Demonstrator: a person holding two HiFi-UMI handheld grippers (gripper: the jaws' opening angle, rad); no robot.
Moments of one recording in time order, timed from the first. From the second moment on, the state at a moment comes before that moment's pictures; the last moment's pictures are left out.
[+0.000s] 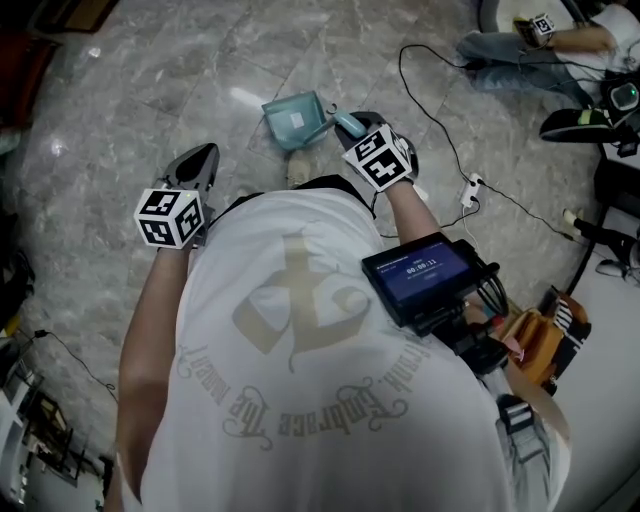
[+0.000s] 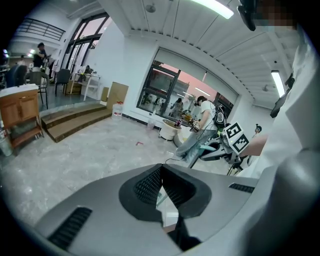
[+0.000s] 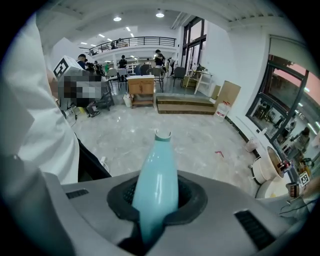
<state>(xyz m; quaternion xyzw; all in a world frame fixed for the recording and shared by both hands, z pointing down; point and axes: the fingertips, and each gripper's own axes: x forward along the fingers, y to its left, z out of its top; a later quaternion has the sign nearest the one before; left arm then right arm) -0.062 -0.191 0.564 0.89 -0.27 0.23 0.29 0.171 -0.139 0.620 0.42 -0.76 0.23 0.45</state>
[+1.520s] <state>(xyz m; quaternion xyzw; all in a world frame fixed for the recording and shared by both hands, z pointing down) -0.093 -0.117 0.533 0.82 -0.41 0.24 0.32 0.176 -0.150 0.711 0.25 -0.81 0.11 0.53</state>
